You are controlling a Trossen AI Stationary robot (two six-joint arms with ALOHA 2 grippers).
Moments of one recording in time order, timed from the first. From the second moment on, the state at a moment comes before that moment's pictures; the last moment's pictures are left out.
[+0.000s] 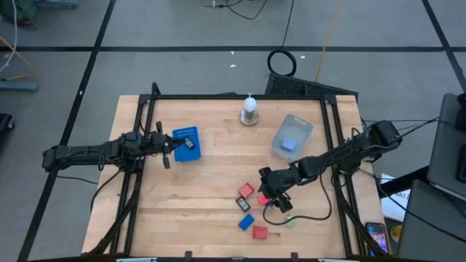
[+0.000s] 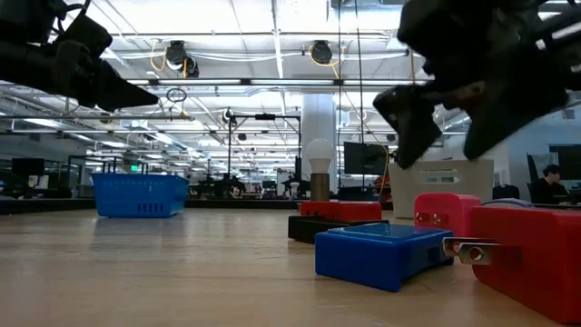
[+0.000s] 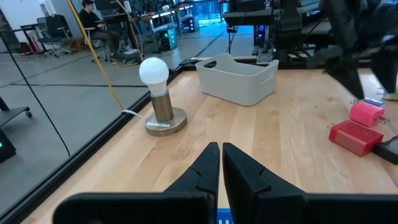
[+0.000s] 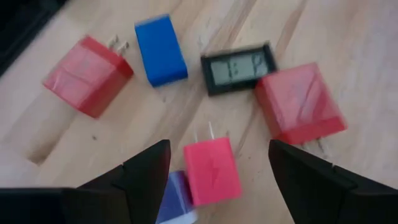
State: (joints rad) left arm 0.12 0.27 0.13 0.00 -0.16 0.10; right arm 0.32 1.54 0.79 -0.09 -0.16 -0.08
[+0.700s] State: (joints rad) left arm 0.12 0.27 0.13 0.00 -0.15 0.09; right arm 0.33 1.69 0.79 -0.05 -0.15 -0.07
